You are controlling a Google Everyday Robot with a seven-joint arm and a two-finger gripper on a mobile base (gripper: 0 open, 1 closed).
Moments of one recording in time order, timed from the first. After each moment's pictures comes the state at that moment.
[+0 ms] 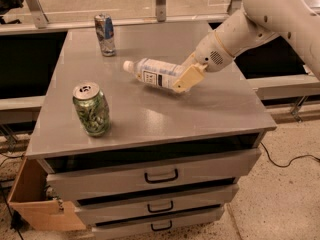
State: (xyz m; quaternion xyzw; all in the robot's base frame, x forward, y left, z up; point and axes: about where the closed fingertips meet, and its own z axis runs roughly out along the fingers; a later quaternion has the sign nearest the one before) arm 0.611 -0.062 0.871 -0.56 0.75 0.24 0.26
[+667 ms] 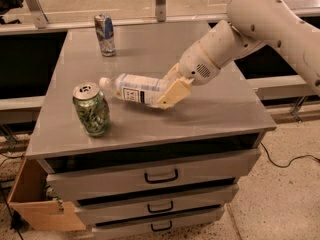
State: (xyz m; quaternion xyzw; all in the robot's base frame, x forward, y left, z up) arm 0.557 -0.018 0.867 -0.61 0.70 0.28 0.24
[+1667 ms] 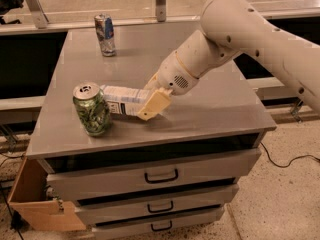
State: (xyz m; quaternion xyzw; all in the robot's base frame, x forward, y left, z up) arm 0.535 0.030 0.854 -0.64 0.68 0.27 0.24
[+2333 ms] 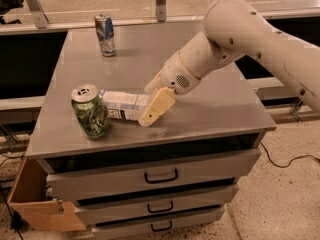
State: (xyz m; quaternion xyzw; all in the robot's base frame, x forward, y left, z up) arm 0.548 0.026 0.848 -0.62 0.70 0.26 0.25
